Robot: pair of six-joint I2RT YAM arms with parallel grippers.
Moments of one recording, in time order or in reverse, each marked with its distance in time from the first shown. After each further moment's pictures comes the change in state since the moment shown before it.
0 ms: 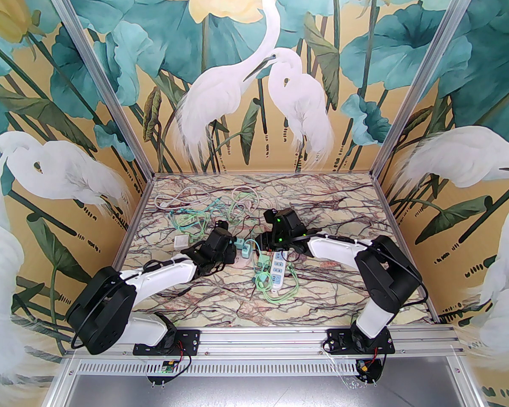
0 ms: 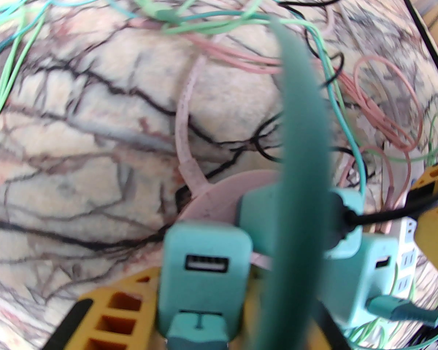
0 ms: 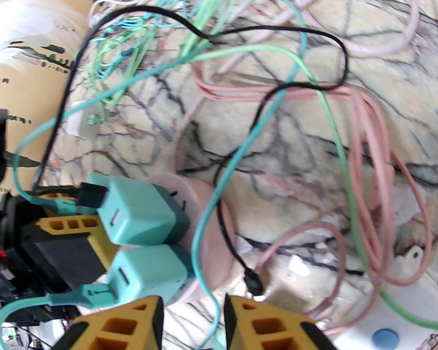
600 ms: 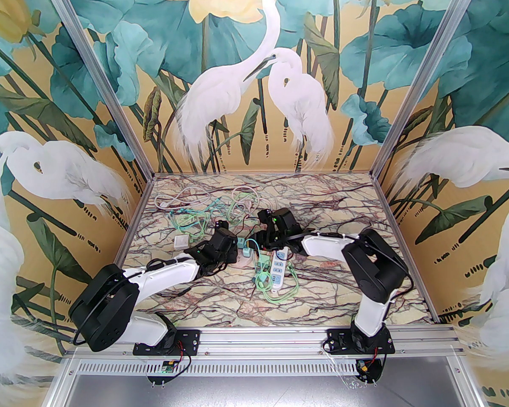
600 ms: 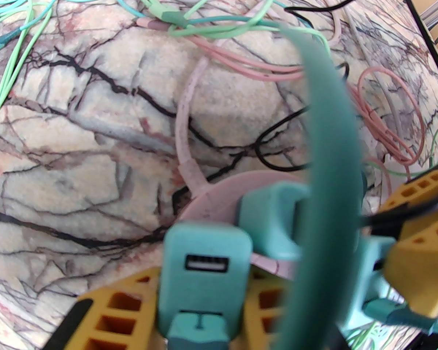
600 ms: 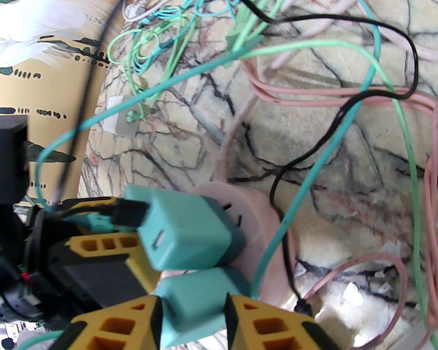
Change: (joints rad) left arm -0.030 0.035 0.028 -0.006 -0.043 -0.032; right arm 0.003 0.108 0.029 0.117 -0.122 0.065
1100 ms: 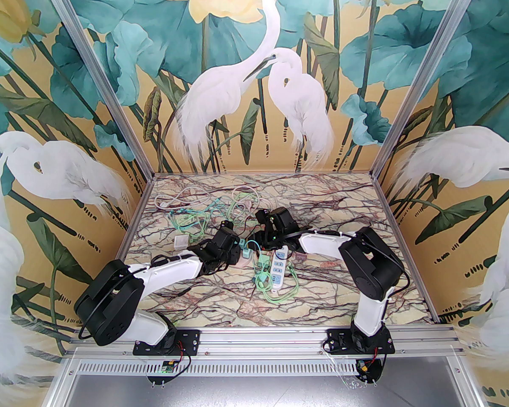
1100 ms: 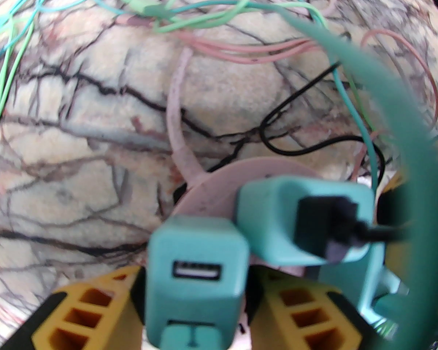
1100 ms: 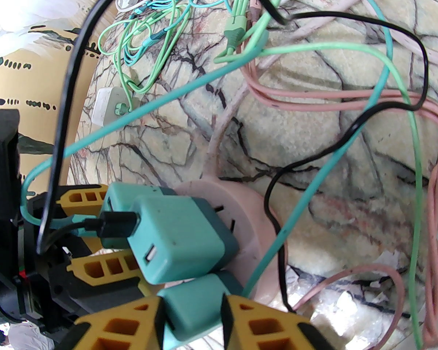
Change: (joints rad) left arm 0.000 0.041 0.046 -0.051 0.004 0.183; right arm 0.005 0.016 0.039 -0.074 0.021 -0.066
